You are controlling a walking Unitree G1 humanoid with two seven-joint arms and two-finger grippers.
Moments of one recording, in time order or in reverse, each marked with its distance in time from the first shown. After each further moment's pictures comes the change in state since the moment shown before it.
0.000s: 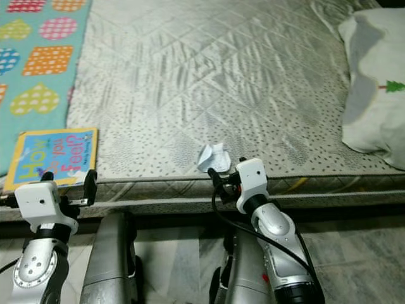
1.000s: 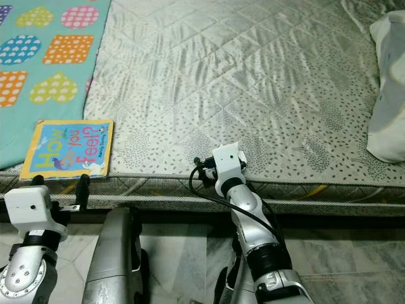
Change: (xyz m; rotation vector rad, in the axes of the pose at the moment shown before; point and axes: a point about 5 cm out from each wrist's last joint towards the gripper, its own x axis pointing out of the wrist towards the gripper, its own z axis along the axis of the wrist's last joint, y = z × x) left arm -0.012 0.005 0.006 0.053 0.023 -0.021; right arm 0.053 0.013 -0.006 -0.084 0.087 -0.095
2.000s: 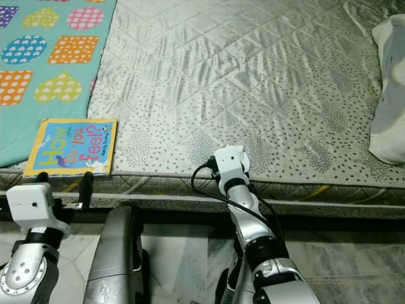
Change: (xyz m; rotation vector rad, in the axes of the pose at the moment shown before) left arm 0.001 -0.015 0.005 -0.076 -0.010 -0.112; right arm 0.007 -0.008 -0.010 -0.058 0.033 -0.129
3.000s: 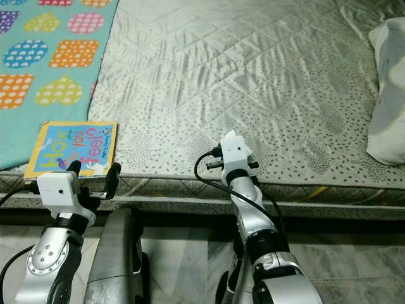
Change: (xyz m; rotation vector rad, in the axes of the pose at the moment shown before) left arm 0.032 -0.018 -0.005 -0.046 -0.042 -0.068; right arm 0.005 -0.017 0.026 0.146 -0.127 -0.040
